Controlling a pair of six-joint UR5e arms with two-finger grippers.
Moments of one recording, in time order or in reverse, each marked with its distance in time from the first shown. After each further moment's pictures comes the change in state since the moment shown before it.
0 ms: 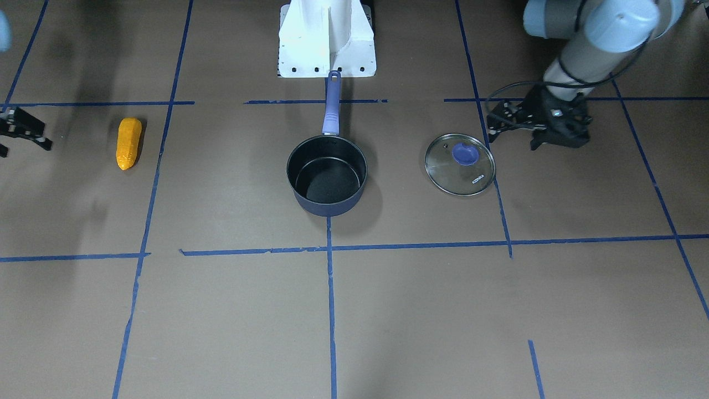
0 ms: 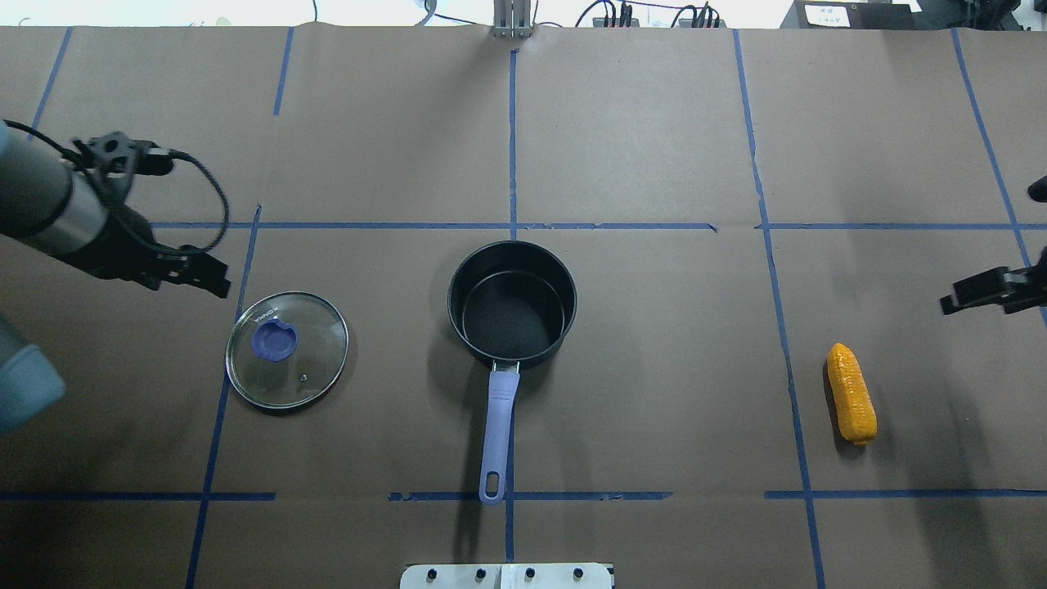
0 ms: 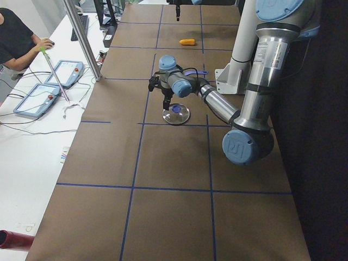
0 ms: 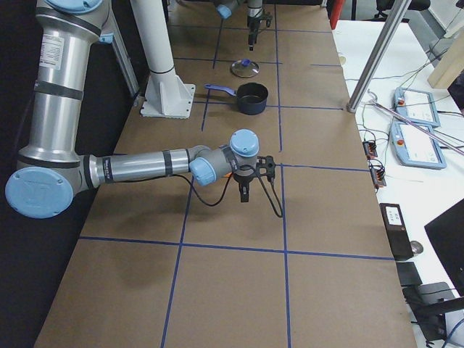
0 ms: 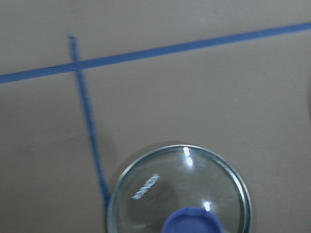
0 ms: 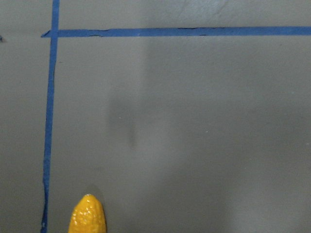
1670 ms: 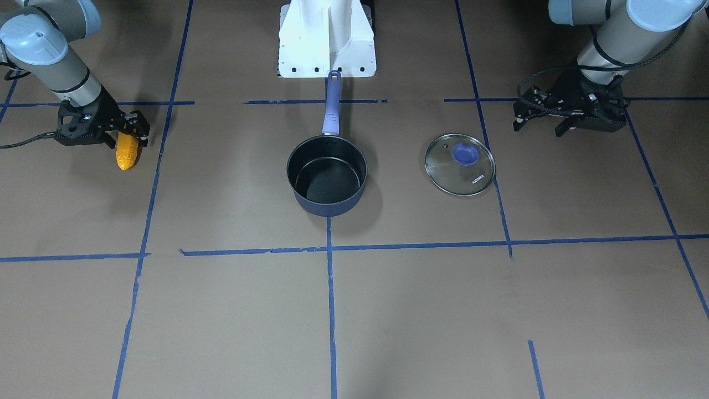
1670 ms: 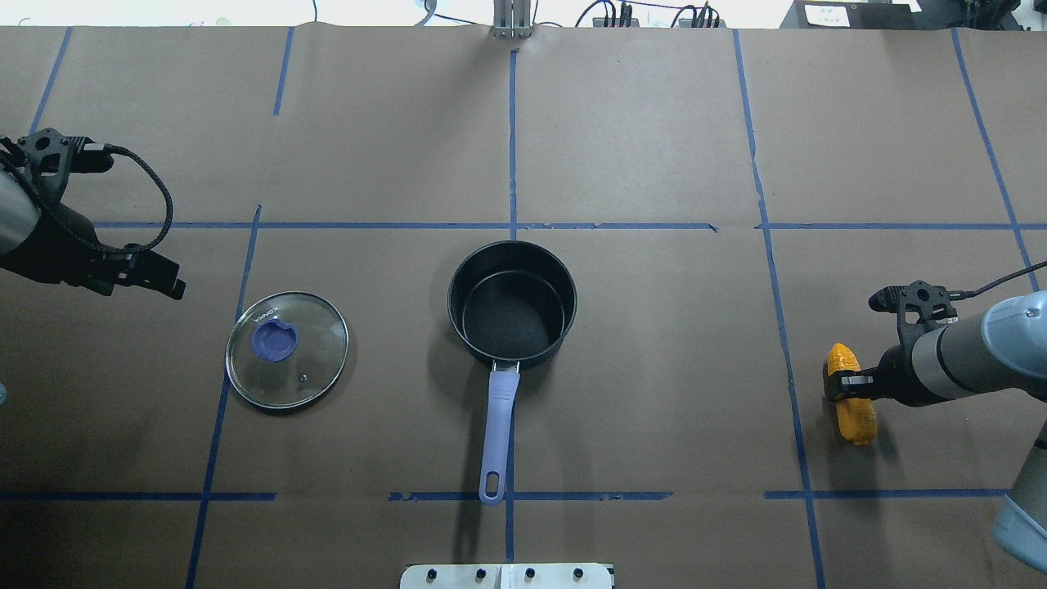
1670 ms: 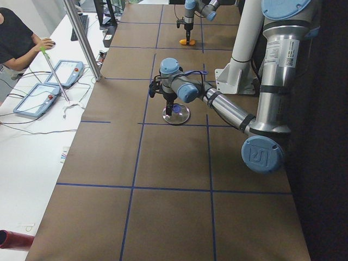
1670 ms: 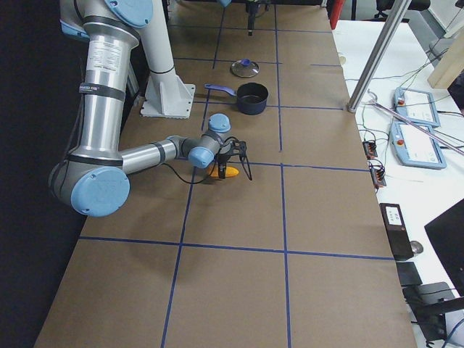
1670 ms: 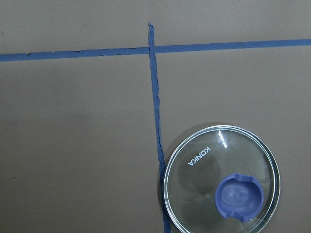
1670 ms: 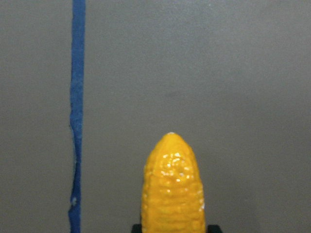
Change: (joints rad) left arm -0.036 0.059 -0.044 0.001 -0.019 -0.009; right arm -0.436 -0.002 0.029 0.077 -0.333 0.371
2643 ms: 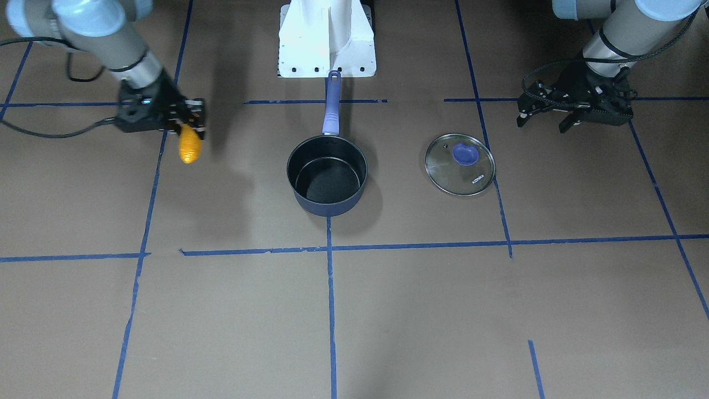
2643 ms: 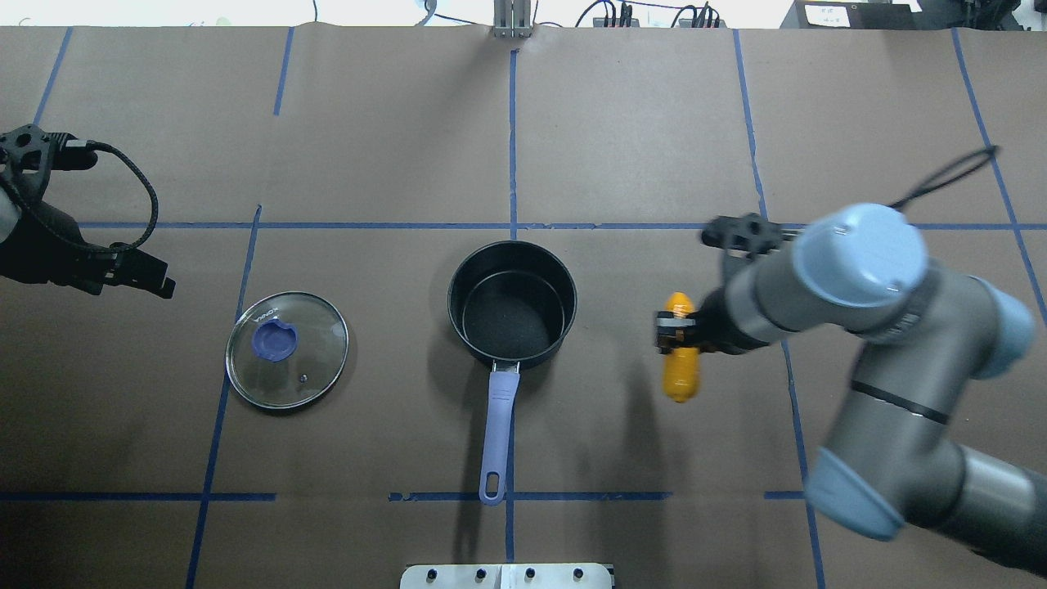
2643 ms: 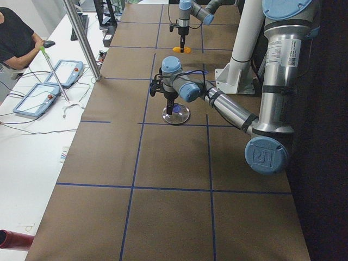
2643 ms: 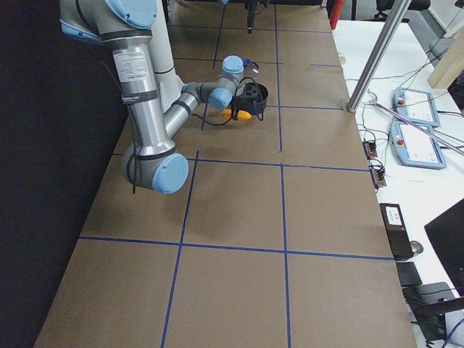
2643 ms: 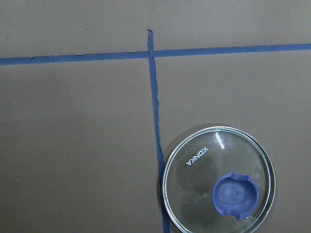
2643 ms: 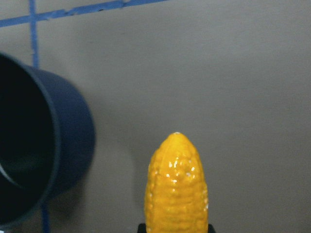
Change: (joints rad) left arm -0.014 0.023 -0.033 0.000 -0.001 0.001; right arm -0.065 0.585 0.043 -0.440 0.004 0.205
